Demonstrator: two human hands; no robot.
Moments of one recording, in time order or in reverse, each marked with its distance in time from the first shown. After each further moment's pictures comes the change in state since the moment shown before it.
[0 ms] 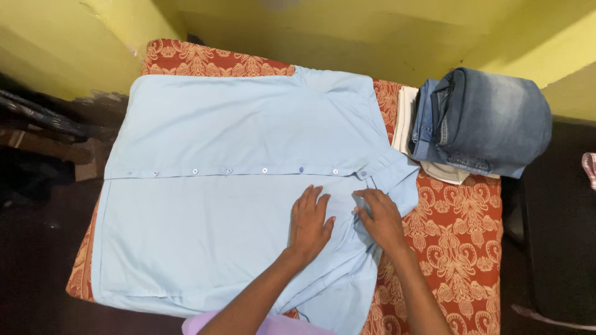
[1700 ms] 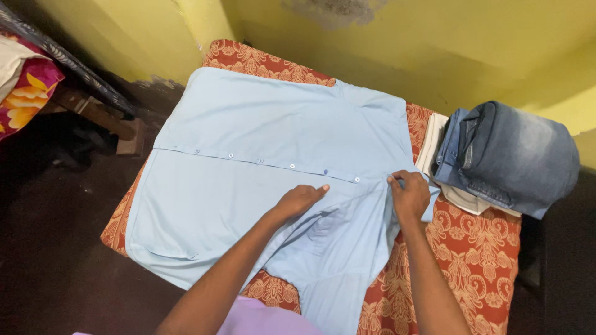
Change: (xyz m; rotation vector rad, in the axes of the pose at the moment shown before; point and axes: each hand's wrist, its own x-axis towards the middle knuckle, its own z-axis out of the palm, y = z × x) left_hand 0.031 -0.085 -0.034 -0.269 -0.381 -0.613; right_hand 0.066 0.062 0.022 -0.254 0.267 0.184
